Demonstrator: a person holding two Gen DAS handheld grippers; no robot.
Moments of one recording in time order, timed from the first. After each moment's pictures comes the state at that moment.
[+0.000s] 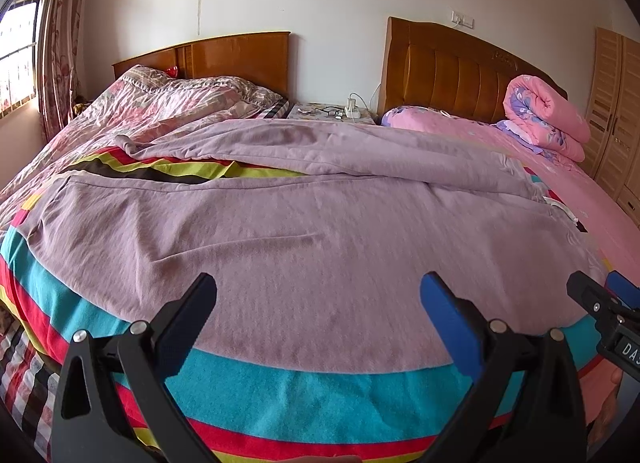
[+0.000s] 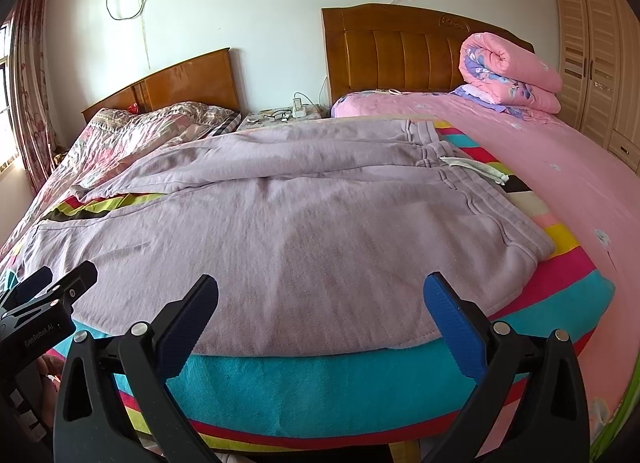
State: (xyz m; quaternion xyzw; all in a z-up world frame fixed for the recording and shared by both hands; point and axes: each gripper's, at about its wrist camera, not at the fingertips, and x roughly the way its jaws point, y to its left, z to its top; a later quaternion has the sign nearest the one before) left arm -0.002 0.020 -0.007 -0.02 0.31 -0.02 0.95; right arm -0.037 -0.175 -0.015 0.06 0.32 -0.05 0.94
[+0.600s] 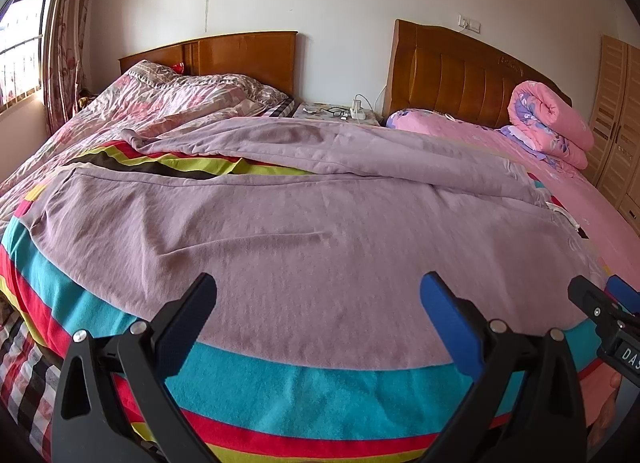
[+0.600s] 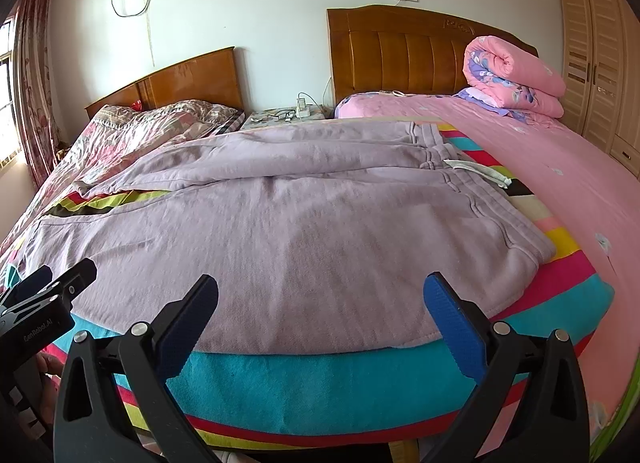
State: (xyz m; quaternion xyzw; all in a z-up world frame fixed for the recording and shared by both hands) left arm -0.008 0.028 -0.008 -0.04 0.31 -0.01 0.95; right arm -0.038 -0.170 -0.013 0.05 0.32 -0.05 0.95
